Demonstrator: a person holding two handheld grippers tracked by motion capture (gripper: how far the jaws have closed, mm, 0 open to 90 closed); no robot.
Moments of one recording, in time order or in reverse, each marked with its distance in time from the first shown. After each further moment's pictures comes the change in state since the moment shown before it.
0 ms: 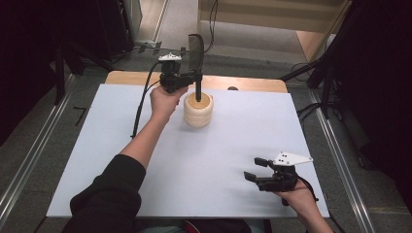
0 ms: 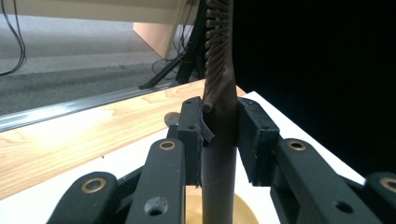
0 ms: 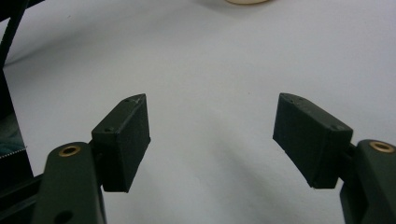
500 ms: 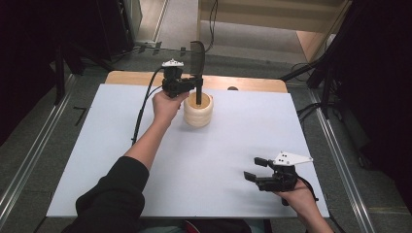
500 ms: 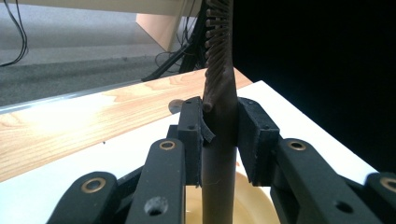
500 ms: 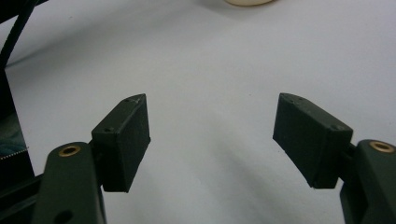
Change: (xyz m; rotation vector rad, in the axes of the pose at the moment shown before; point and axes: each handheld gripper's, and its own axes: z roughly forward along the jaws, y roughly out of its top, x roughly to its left) left arm 0.006 -0.018 0.010 0.020 0.015 -0.005; right arm 0.000 0.001 0.000 -0.004 0.007 0.001
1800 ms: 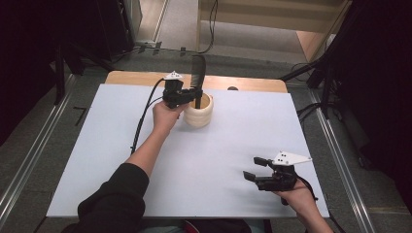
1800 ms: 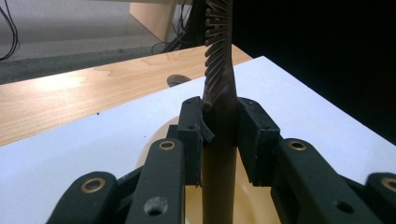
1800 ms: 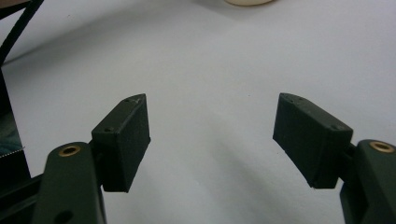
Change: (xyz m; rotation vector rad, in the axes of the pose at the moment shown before) left arm 0.005 -0.035 0.008 0.035 -0.017 0.048; right arm 0.000 0.001 0.002 0.001 -0.007 -0.008
